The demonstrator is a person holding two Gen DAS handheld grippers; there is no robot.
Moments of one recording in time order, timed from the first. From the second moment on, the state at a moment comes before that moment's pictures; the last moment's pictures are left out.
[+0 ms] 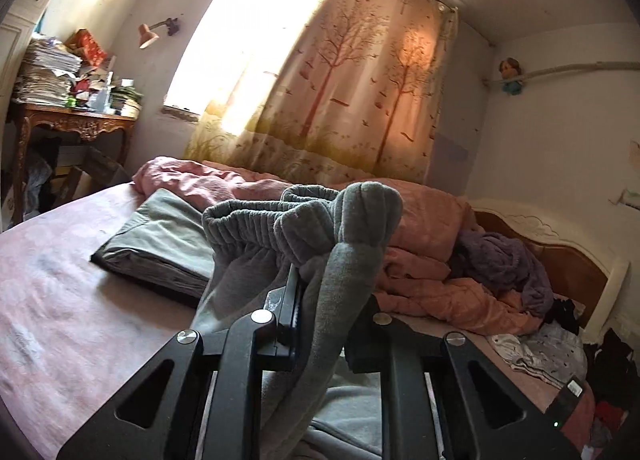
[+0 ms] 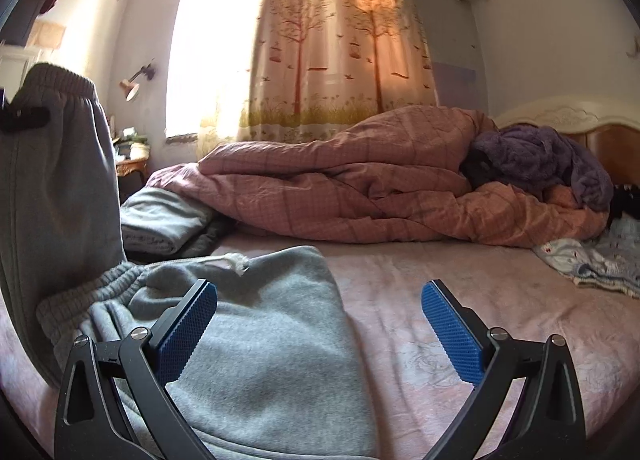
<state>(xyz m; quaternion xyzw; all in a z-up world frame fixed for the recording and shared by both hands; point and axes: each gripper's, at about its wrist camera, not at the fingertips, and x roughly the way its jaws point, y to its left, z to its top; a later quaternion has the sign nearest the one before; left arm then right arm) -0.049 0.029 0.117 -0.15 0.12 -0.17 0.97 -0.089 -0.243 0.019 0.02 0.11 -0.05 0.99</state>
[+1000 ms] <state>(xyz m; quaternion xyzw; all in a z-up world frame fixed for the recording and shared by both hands) -0.126 -0.043 0.015 0.06 0.12 -0.18 0.97 -0.090 -0.290 0.031 0.12 0.11 0.01 0.99</state>
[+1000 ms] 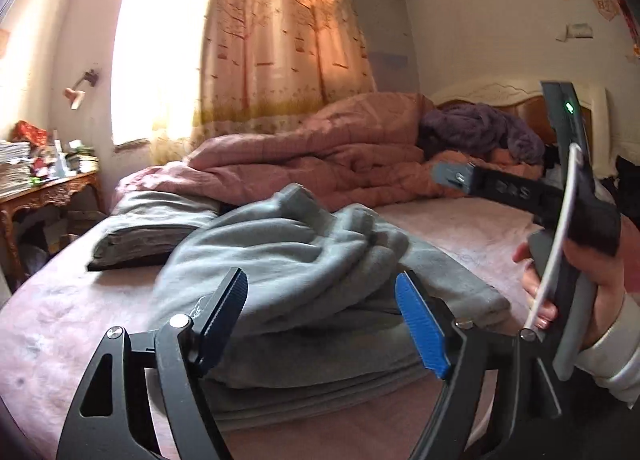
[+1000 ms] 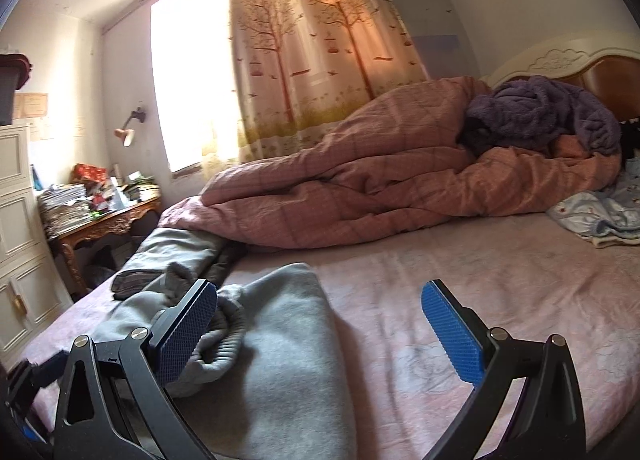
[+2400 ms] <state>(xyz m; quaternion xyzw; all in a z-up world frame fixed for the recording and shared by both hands) -0.071 0.052 -0.003 -0.09 0.22 -0.12 0.96 -0.056 -0.195 0.032 0.11 0.26 0.15 0.95</state>
